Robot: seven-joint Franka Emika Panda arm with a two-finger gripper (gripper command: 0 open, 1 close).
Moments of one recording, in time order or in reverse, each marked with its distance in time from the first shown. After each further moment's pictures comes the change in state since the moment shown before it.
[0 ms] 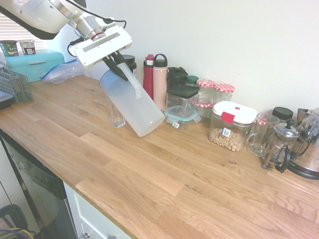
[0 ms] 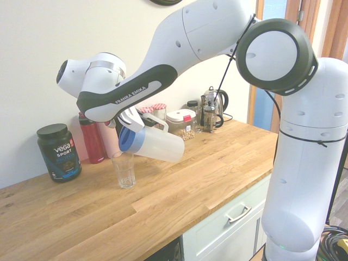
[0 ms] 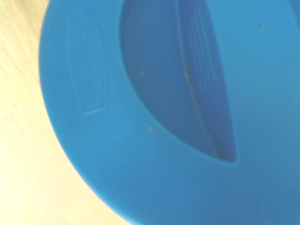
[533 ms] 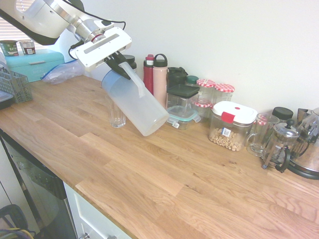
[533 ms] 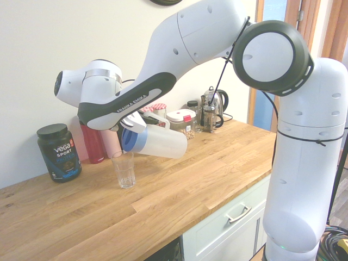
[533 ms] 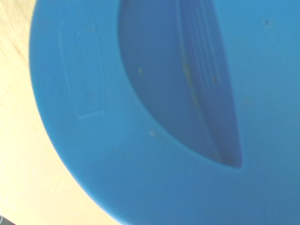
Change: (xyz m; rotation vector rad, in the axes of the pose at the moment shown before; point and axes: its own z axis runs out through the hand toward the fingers) arm 0.002 -0.009 0.008 -0.099 -0.026 -0.030
